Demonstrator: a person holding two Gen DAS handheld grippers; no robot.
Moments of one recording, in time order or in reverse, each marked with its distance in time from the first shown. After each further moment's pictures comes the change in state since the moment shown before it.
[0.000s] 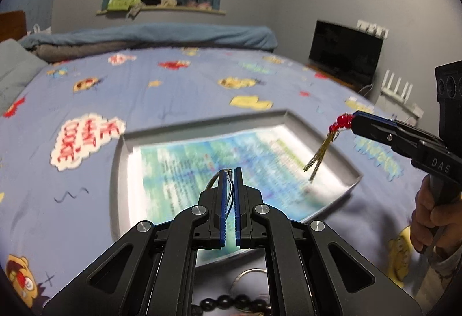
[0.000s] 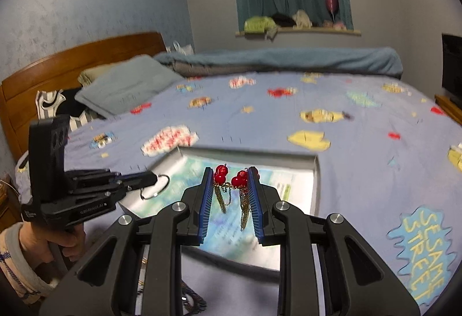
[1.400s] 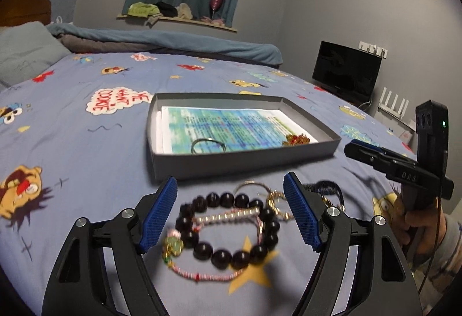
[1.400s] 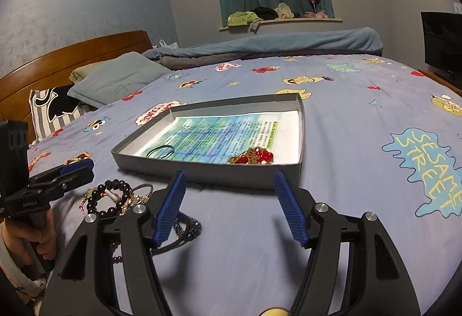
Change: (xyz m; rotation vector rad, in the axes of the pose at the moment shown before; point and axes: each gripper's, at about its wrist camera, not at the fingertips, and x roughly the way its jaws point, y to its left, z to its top) left arm -0.083 -0.001 -0.099 -0.075 -0.132 0.009; right arm -0.038 0.009 -0.087 0.051 -0.036 -0.049
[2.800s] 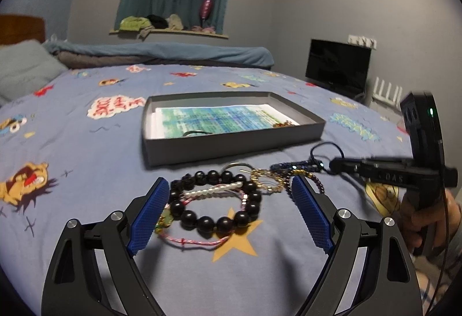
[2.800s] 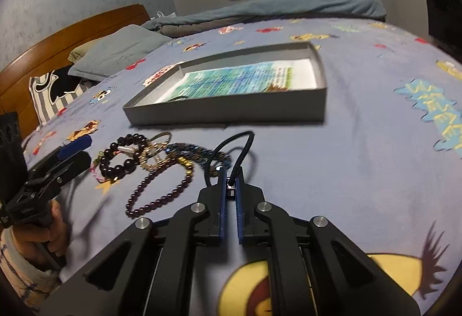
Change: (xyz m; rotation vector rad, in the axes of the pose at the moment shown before) left arm -0.018 -0.022 -0.023 0.104 -0.033 0.004; right arm -0.002 0.019 -0.033 0.038 0.156 -0.004
